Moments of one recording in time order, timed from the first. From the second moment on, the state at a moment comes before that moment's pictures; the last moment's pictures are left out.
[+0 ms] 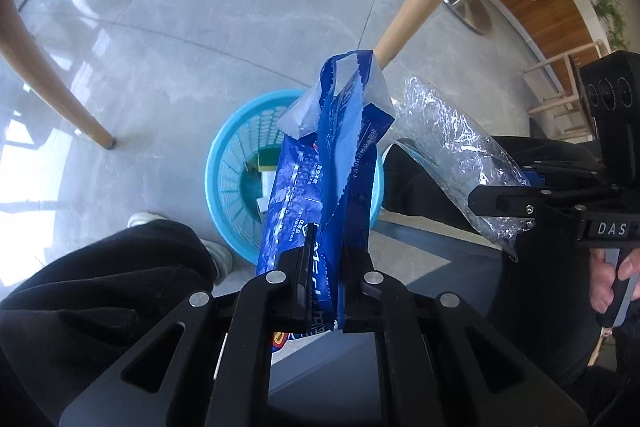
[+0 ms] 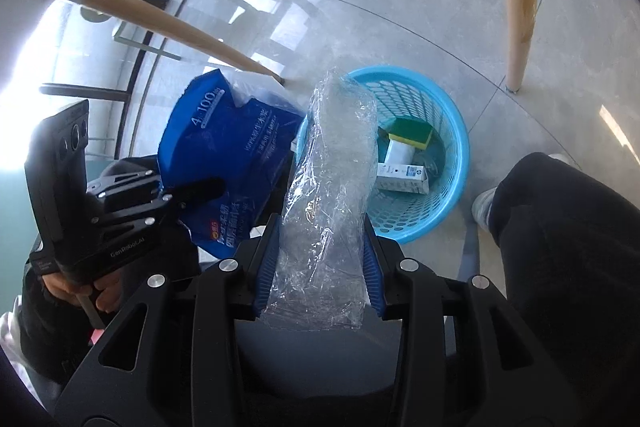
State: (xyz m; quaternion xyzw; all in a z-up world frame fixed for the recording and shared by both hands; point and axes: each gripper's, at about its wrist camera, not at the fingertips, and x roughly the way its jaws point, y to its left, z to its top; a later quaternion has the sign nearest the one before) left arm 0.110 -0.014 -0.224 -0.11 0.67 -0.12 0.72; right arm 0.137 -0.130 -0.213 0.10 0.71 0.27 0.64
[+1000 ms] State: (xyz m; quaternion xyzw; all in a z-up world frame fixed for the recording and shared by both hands) left arm 0.132 -0.007 -0.291 -0.16 0.73 -0.05 0.66; right arm 0.165 -0.118 -0.273 0.10 0.74 0.19 0.64
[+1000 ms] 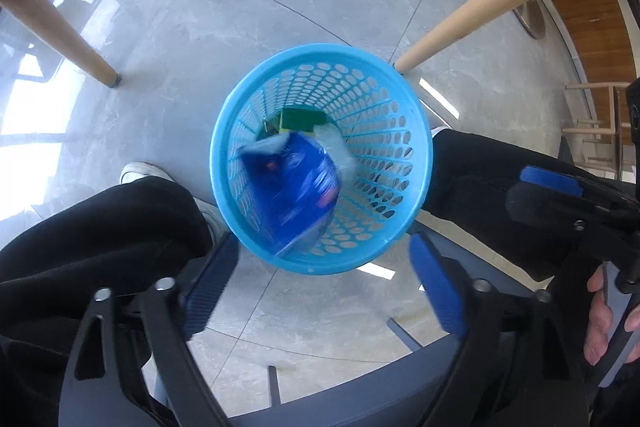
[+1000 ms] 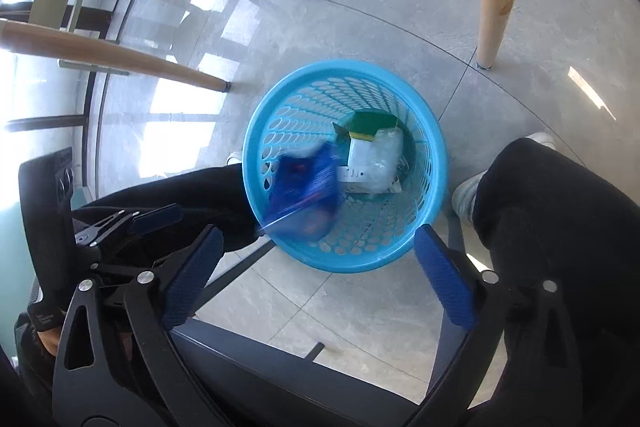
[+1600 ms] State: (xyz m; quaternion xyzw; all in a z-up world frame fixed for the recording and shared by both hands) left arm 0.113 0.004 -0.270 -0.14 0.71 -0.05 0.69; right arm 0.148 -0.126 -0.252 0.11 0.72 0.19 0.65
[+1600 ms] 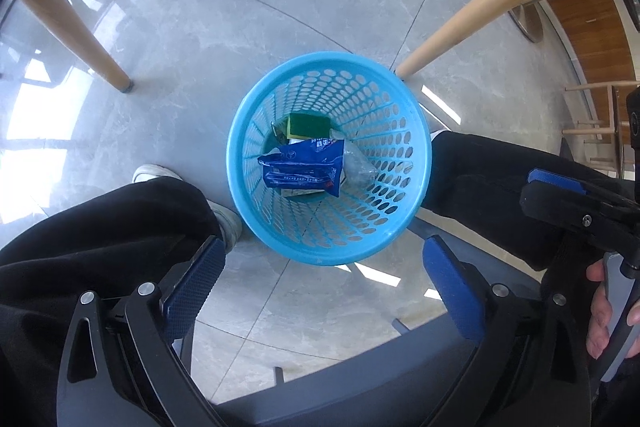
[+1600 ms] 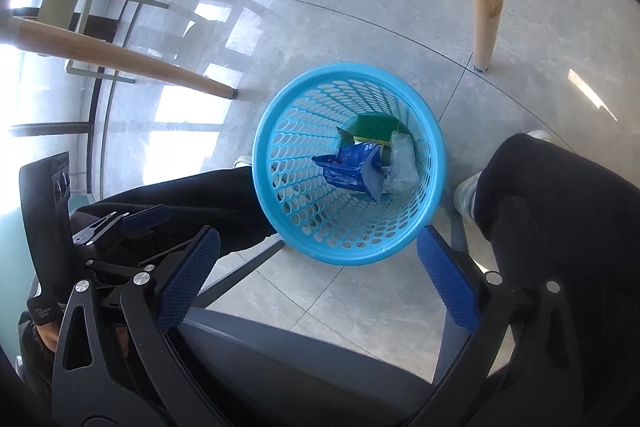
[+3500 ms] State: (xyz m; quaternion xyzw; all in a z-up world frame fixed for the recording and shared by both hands) left arm 0.004 0.071 0.024 -0.10 0.38 0.03 0.92; right arm 0.060 -0.213 0.055 0.11 0.39 0.21 0.89
